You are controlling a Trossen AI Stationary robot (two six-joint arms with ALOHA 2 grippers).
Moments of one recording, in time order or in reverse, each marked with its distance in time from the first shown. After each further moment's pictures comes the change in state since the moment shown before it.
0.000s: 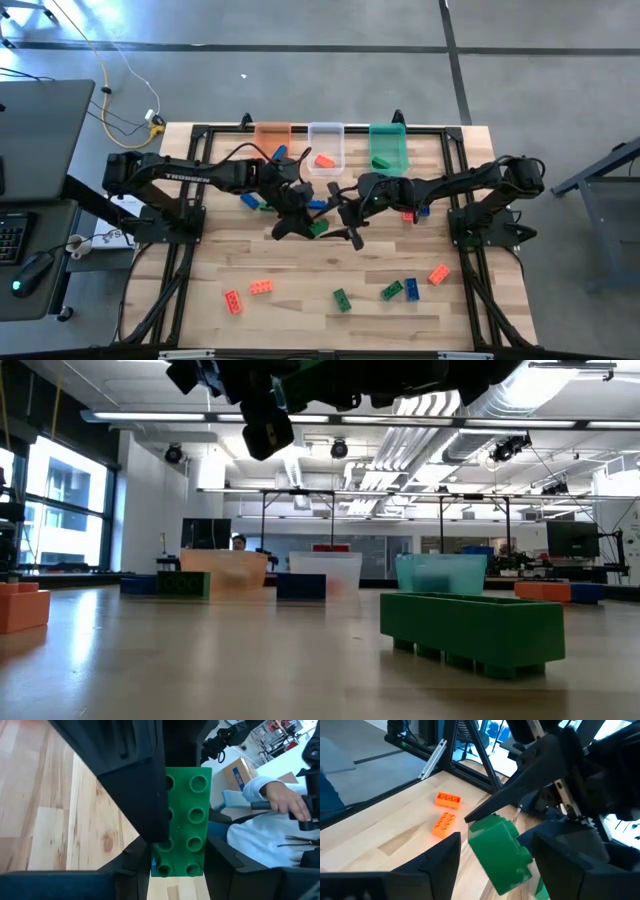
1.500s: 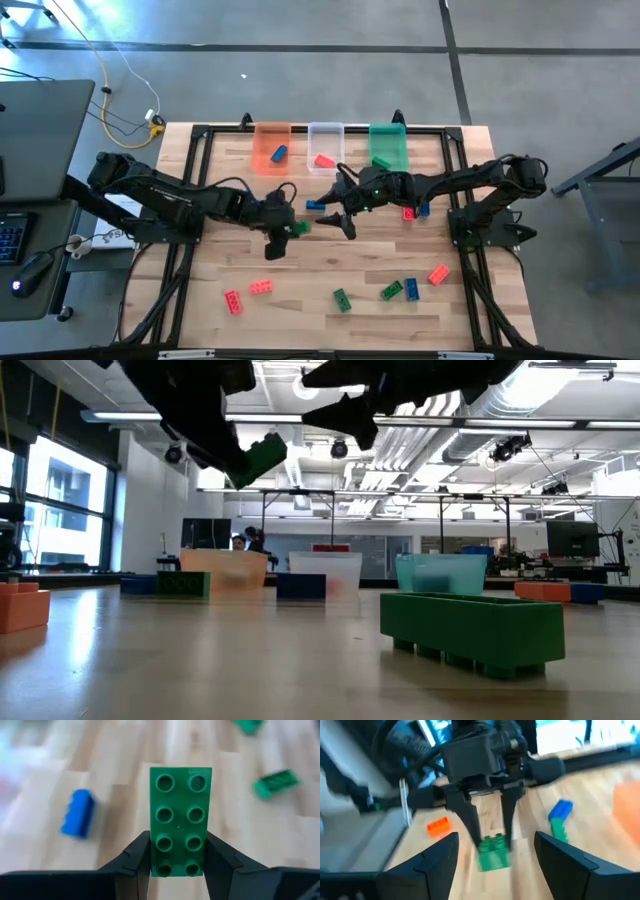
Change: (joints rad) left arm -0.259 -0.120 -0.196 -0.094 -0.745 0.116; right arm -0.041 -0.021 0.001 -0.035 0.123 0.558
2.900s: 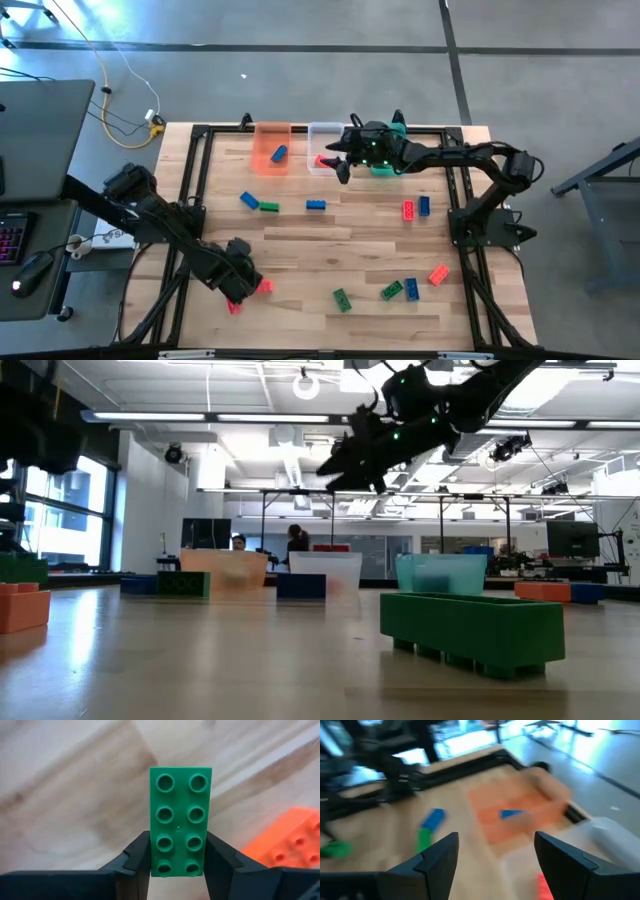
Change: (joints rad) left arm -0.559 0.212 -0.002 -0.558 -0.090 -1.541; right arm -0.382 0.076 0.000 0.038 0.008 -0.029
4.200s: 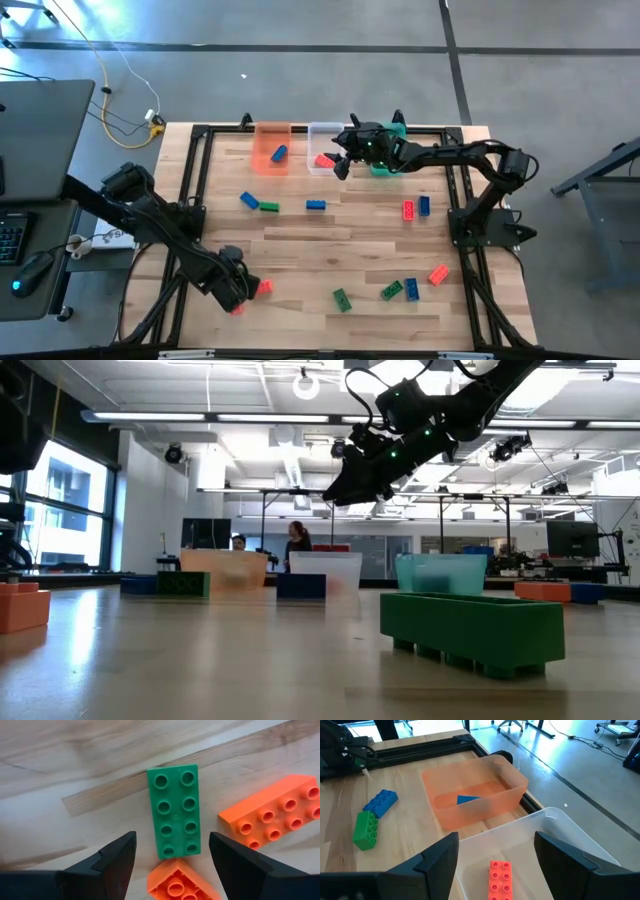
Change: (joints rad) left arm -0.070 -0.009 0.002 0.080 0.131 -0.302; right arm -0.024 0.052 -0.001 -0.017 0.190 -0.138
